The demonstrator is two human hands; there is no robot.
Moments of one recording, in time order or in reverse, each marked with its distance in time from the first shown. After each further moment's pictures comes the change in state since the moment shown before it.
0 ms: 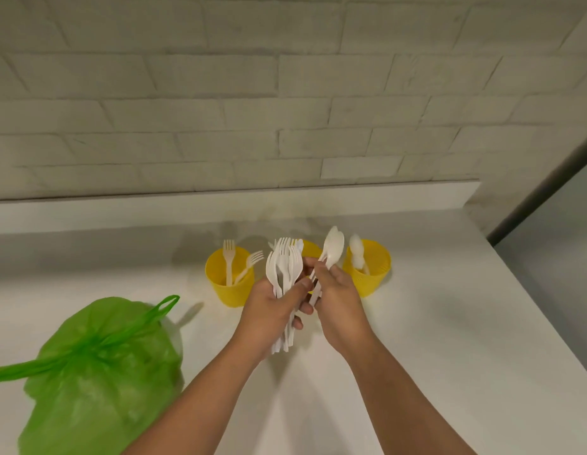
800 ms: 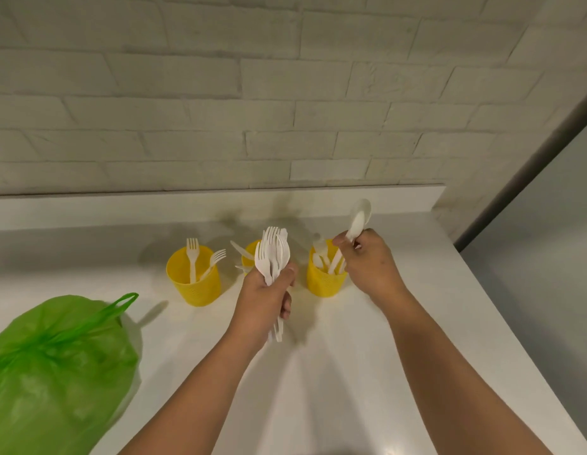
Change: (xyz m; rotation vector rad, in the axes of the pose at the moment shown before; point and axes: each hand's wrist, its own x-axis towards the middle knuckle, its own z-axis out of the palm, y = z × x) left_hand 0.011 -0.002 0.063 -0.007 0.158 0.001; right_hand 0.040 -0.068 -0.116 -0.766 0.171 -0.298
